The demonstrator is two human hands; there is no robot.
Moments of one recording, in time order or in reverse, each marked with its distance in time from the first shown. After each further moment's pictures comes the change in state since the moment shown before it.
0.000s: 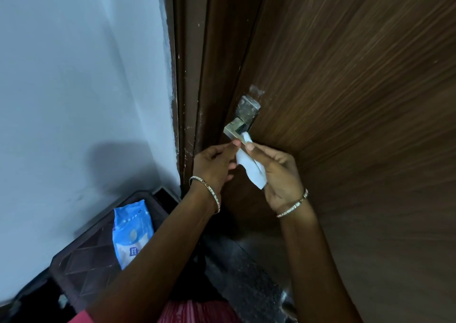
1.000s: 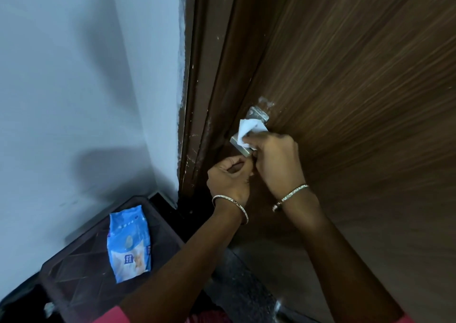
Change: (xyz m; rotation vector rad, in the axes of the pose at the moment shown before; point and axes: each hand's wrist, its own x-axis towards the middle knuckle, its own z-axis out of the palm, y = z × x) left_hand 0.004 -0.024 0.025 -0.139 0.112 0.184; right_hand 0.011 -0.044 0.032 -1.587 -0.036 -0.689
